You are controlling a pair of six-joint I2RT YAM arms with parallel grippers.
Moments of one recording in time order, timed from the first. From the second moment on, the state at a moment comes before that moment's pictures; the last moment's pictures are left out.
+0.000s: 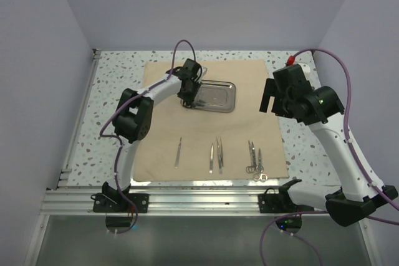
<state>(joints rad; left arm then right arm) -0.50 2.26 1.80 -0.63 -0.06 -0.04 0.46 1.20 1.56 -1.31 0.44 0.57</state>
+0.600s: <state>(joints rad) -0.50 2.26 1.79 -0.61 -0.06 -0.04 0.44 1.20 1.55 -1.31 0.43 0.57</state>
